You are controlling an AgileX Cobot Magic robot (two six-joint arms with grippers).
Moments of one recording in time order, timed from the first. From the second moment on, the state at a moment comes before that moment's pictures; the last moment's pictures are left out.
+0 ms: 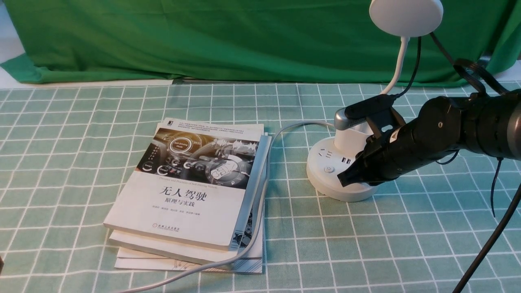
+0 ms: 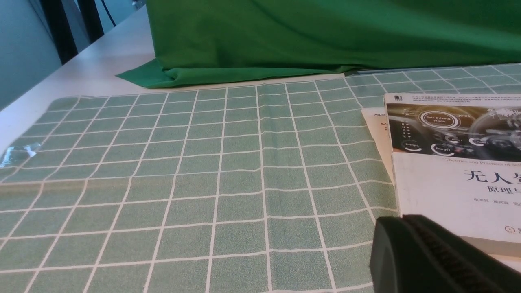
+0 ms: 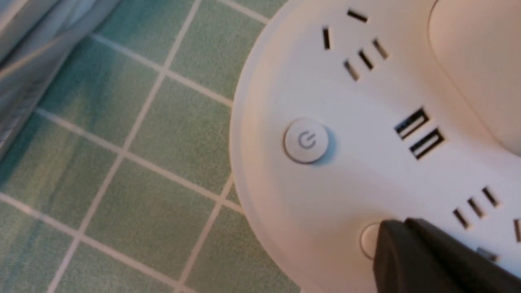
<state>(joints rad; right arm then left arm) 0.39 1.87 -1.16 0.24 0.39 -0.33 0.01 0.00 0.01 0.01 0.21 0.06</state>
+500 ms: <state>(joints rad) 0.39 1.89 -1.16 0.24 0.39 -0.33 0.01 0.00 0.01 0.01 0.21 0.06</state>
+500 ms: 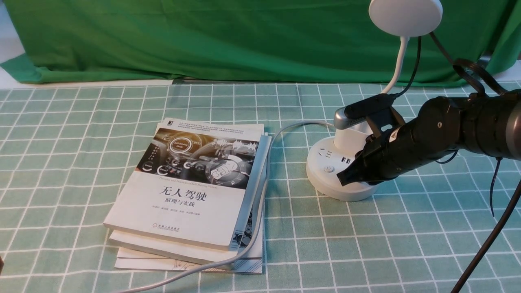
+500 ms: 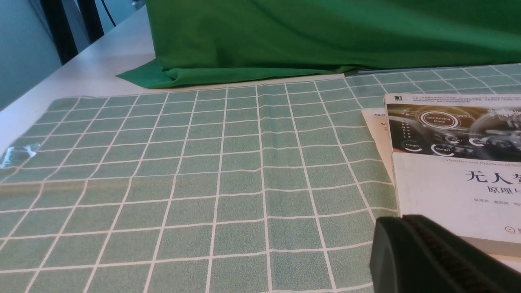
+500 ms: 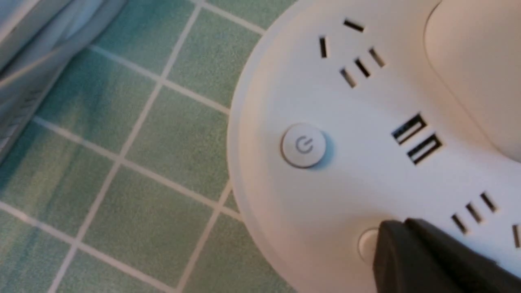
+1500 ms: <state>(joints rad) 0.38 1.52 -1.04 0.22 0.53 -0.27 0.01 0.00 0.01 0.01 0.21 0.06</state>
